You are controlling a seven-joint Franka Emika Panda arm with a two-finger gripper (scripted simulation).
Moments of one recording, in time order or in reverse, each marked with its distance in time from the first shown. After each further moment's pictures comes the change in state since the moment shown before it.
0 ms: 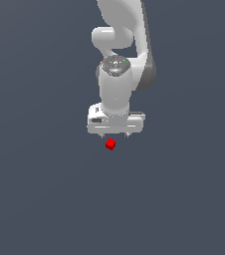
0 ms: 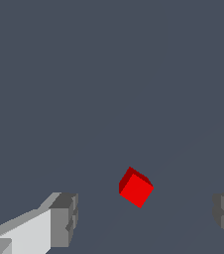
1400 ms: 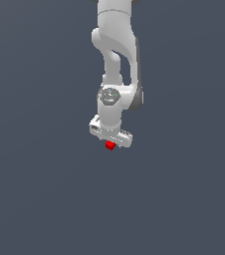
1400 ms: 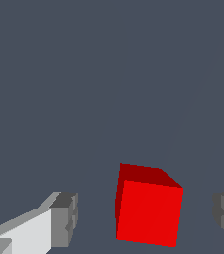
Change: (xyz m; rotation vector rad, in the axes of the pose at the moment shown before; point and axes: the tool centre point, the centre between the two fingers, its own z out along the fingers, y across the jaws) arm -0.043 0.020 0.119 -0.012 -0.008 0.444
